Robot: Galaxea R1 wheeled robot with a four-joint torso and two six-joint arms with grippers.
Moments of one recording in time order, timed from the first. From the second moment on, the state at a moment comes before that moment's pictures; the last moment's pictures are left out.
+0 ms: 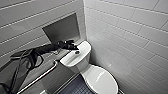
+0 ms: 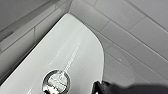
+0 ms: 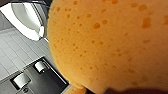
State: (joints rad) left arm -0.03 2.77 -2.26 -0.52 0.50 0.22; right arm -1.57 2.65 -2.05 -0.04 0.10 0.03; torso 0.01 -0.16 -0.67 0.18
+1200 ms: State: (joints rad) left arm -0.04 2.95 -2.59 -0.35 0.54 0.22; right arm -1.57 2.64 -2.03 -0.04 0.10 0.02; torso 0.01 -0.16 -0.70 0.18
